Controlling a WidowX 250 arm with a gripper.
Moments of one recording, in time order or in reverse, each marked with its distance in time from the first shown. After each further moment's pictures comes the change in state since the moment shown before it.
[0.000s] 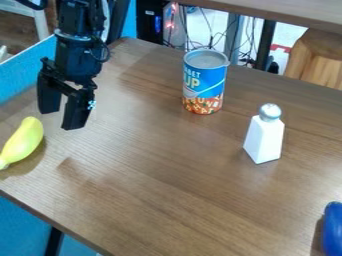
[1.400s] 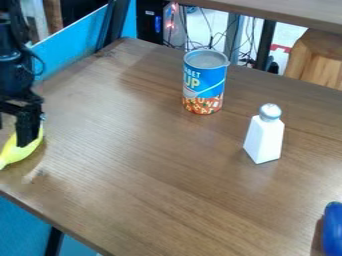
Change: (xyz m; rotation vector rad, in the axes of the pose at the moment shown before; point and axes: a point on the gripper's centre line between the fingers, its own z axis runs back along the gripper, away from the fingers) arm -0.045 0.037 -0.035 -0.056 -0.153 0.408
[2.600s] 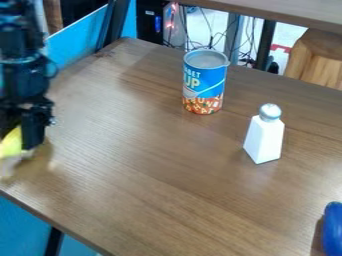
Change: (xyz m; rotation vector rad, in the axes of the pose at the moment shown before) arm 0.007 -0.029 0.000 -0.037 0.071 -0.200
